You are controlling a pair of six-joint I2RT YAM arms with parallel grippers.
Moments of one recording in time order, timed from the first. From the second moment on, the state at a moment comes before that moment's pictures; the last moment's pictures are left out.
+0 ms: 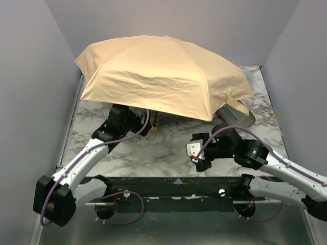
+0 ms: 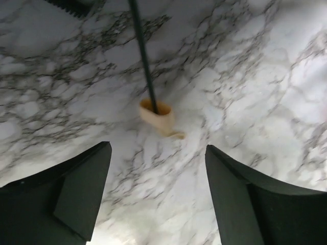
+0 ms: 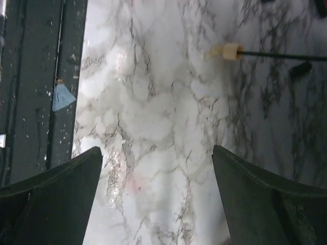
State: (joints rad) left arm -0.44 1.08 0.73 -0.16 0.21 -0.05; right arm 0.98 0.86 0.87 -0.67 -0.28 -0.77
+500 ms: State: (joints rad) left arm -0.40 0.76 0.57 -0.54 0.16 0.46; right arm 0.97 0.69 0.51 -0.57 -0.10 -0.75
